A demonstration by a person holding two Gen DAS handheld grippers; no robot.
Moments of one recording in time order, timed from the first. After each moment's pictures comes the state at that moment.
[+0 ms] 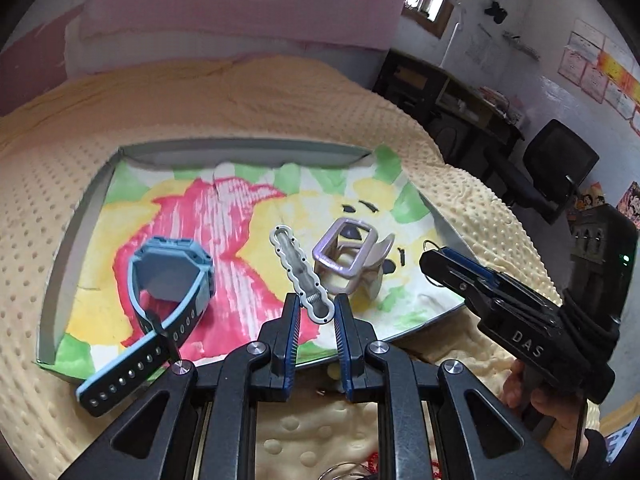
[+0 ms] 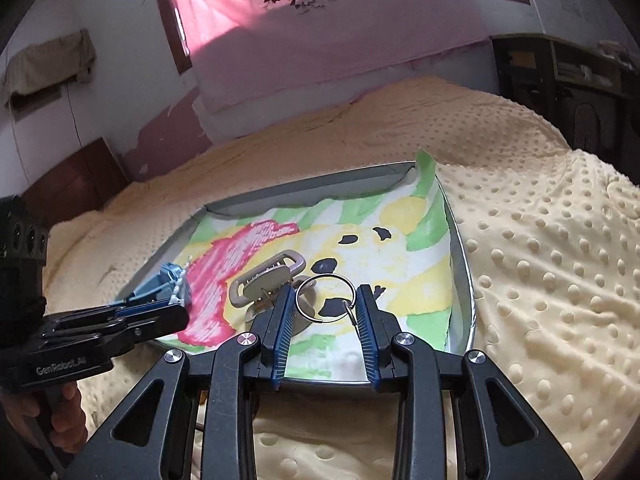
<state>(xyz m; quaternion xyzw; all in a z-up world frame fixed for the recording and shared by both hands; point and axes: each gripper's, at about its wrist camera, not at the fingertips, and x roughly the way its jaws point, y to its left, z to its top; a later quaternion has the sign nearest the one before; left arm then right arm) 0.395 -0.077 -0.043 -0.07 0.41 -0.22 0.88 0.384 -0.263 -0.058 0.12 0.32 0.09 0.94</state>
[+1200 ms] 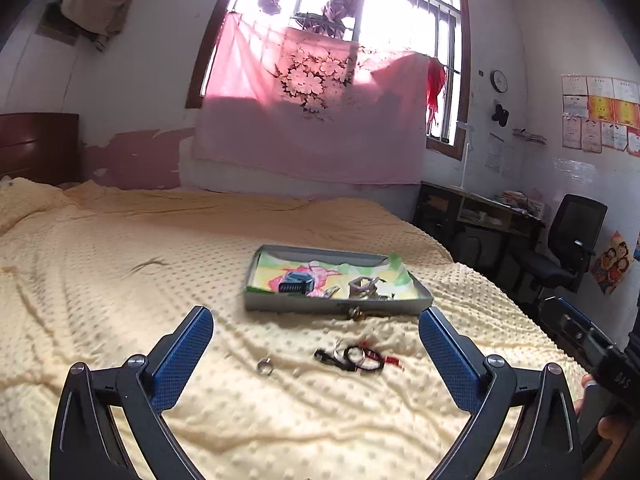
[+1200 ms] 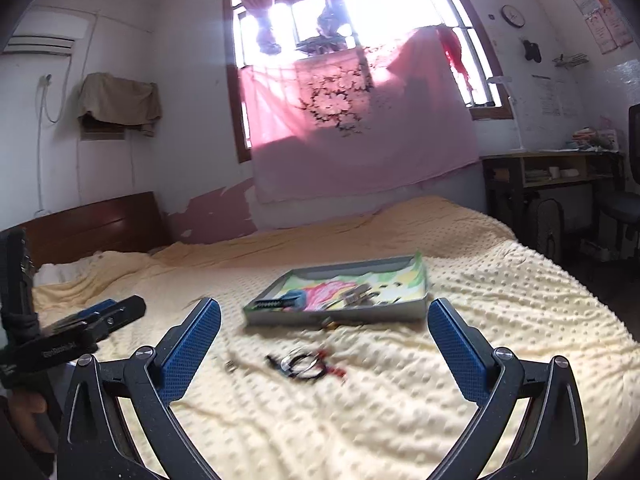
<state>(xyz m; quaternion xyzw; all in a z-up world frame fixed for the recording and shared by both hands) 0.074 0.006 0.054 -0.08 0.17 -0.07 0.98 0.065 -0.252 0.047 0.10 0.12 0.10 0.98</state>
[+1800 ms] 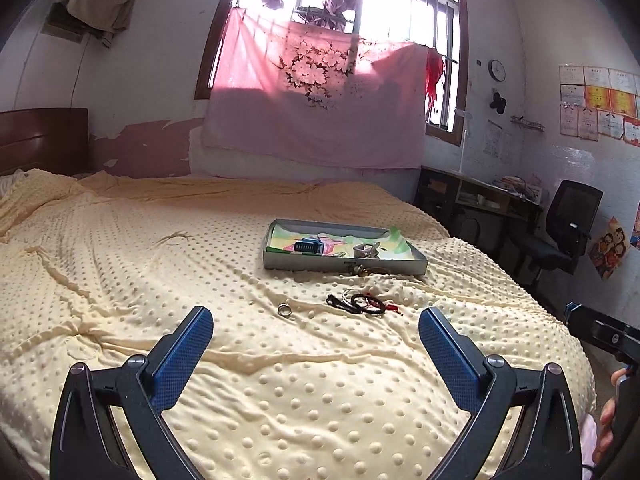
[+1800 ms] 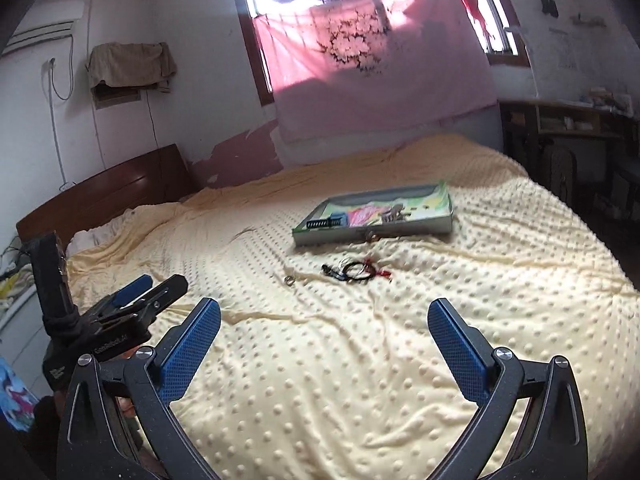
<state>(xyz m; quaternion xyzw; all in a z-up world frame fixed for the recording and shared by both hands) 0.003 0.020 0.035 -0.06 0.19 -0.06 0.98 -0.020 -0.234 0.049 0.11 0.24 0.14 0.95</state>
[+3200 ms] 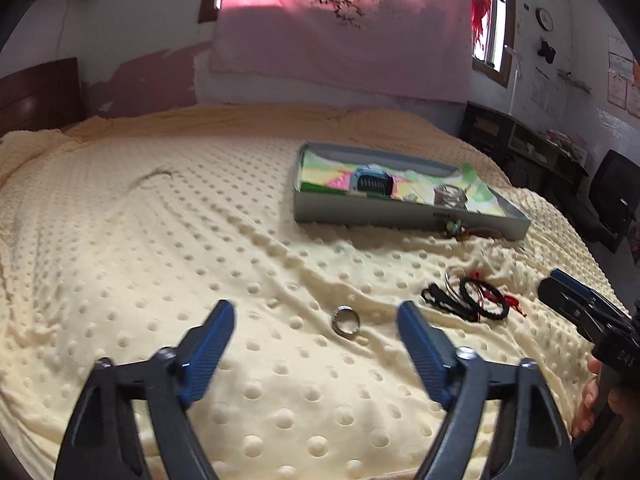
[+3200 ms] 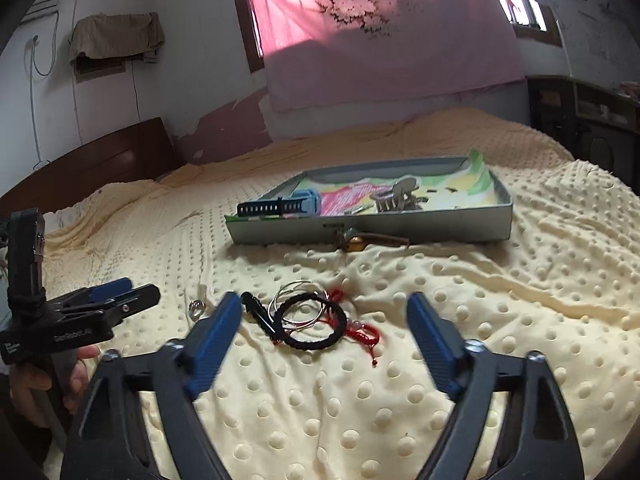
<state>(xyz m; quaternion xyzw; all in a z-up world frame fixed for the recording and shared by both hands) 0.203 0.041 -0.055 -0.06 0.33 -0.05 0.94 0.209 -0.203 -0.051 0.08 0.27 0.15 0.95</state>
